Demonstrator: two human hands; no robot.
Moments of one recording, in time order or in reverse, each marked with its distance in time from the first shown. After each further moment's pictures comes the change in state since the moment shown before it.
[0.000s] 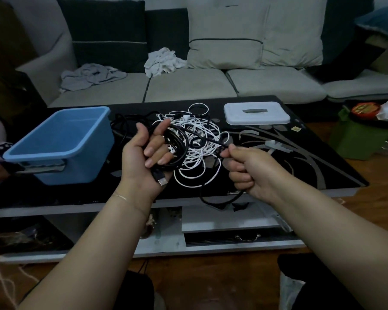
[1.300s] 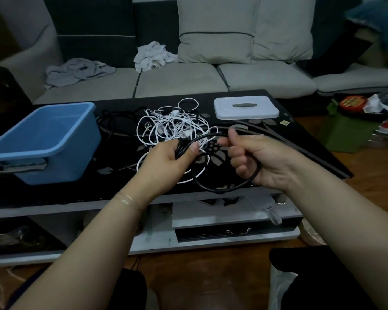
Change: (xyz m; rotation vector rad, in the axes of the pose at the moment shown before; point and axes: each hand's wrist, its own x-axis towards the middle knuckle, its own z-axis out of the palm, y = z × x) left_hand -0.002 -0.034 0.006 1.613 -0.097 0.239; right_hand -0.025 -0.026 -0.023 0.077 -0.126 0.038
